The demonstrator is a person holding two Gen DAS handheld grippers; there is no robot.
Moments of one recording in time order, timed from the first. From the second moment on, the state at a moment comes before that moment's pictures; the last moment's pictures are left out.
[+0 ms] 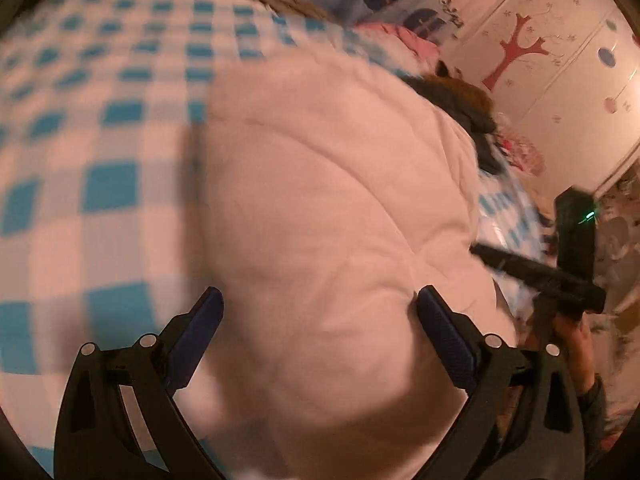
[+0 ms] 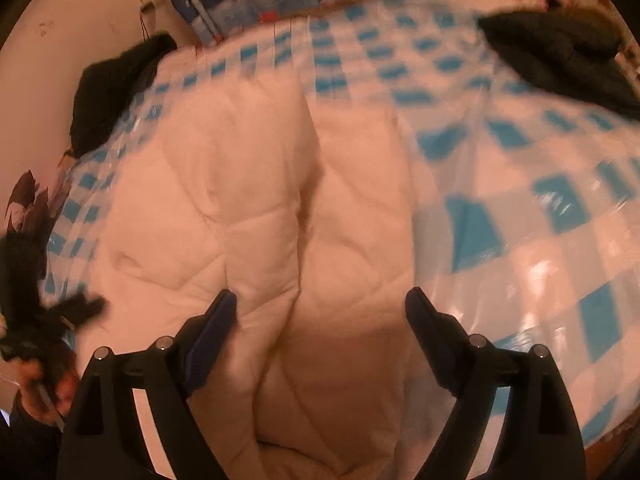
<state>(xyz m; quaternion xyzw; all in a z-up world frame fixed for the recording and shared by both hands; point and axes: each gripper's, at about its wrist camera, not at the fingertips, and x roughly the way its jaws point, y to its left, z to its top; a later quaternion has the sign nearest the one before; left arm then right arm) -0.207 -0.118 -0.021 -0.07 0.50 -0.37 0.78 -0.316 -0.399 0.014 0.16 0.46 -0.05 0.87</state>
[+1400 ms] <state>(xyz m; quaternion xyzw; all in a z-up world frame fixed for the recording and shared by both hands) -0.276 -0.181 0.015 0.15 0.35 -0.29 0.88 -0.287 -0.462 -0.033 0.31 0.46 -0.03 0.83</state>
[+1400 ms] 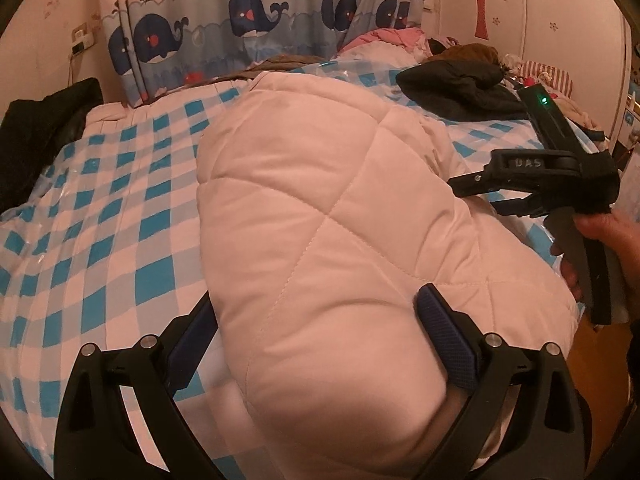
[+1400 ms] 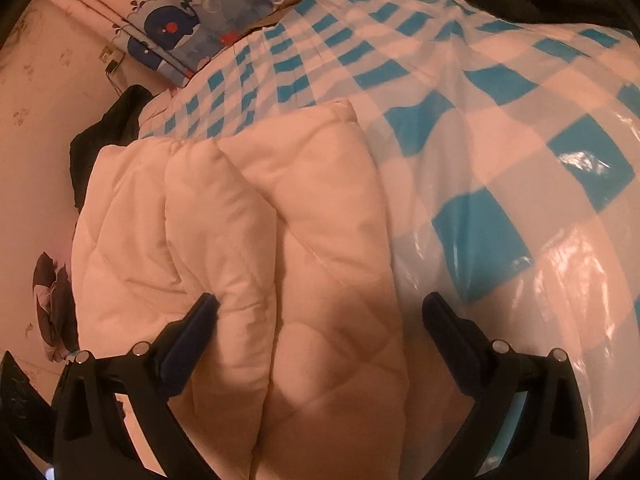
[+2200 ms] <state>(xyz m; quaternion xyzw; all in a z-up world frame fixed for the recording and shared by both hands) -0.247 -0.168 0.012 0.11 0.41 -0.36 0.83 -0.281 -0.451 -0.027 0.23 0.49 -0.03 0.84</state>
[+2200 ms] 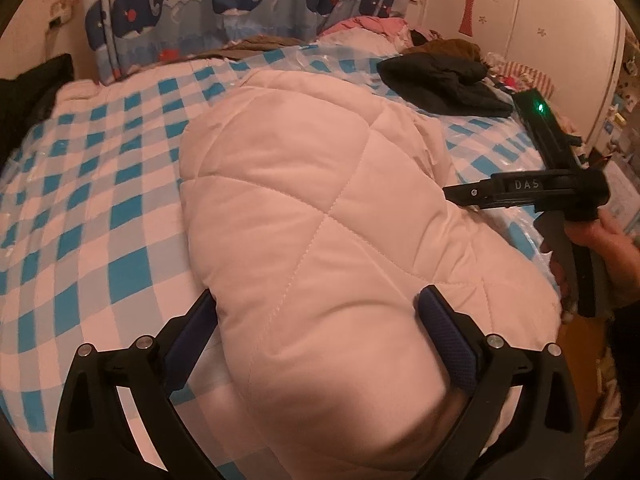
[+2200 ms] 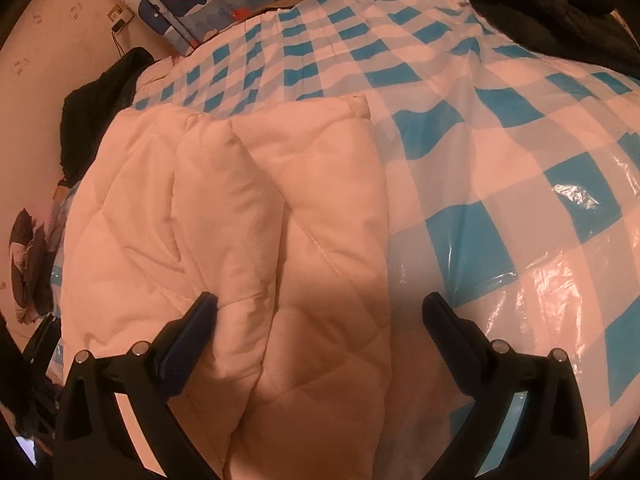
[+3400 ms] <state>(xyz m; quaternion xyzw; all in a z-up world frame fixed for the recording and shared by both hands) -0.216 -0.062 0.047 0.08 0.37 -0.31 0.87 -0.201 -0.313 -0.043 0.30 0.46 0.06 0.83</state>
